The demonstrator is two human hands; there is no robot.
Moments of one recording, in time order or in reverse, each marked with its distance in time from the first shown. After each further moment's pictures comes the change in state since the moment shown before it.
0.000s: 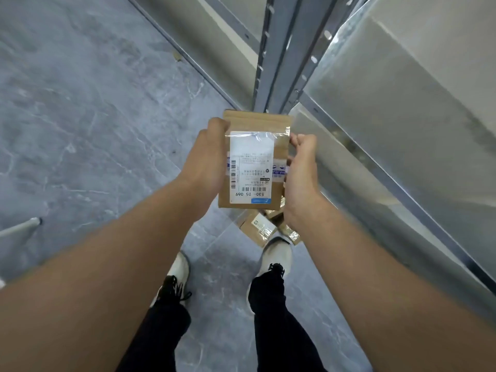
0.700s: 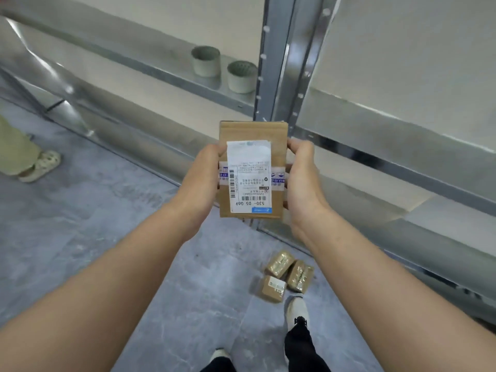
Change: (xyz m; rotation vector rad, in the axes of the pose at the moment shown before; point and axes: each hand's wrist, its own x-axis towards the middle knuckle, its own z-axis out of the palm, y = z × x) left_hand -0.282 0.223 -0.171 0.118 -0.290 0.526; right_hand -0.364 -0.203 0.047 0.185 0.103 -0.425
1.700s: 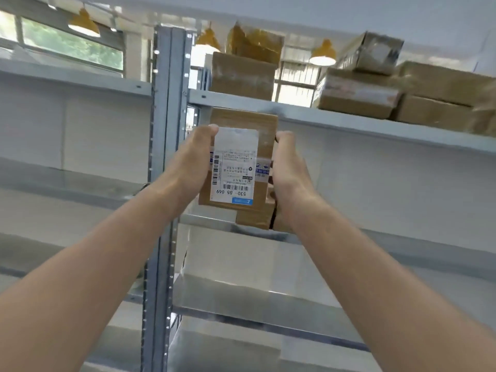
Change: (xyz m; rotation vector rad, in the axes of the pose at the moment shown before) left_hand -0.292 0.434 0.098 -0.046 -0.172 0.879; right_hand -0.365 -0.387 -0.181 -0.062 0.382 -0.710
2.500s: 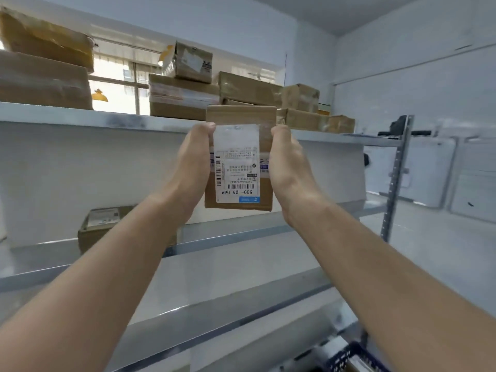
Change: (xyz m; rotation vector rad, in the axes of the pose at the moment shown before) left_hand -0.025 0.082 0.224 -0.362 -0.387 0.056; right_hand -0.058 -0.029 -0.223 -0.137 0.560 -0.133
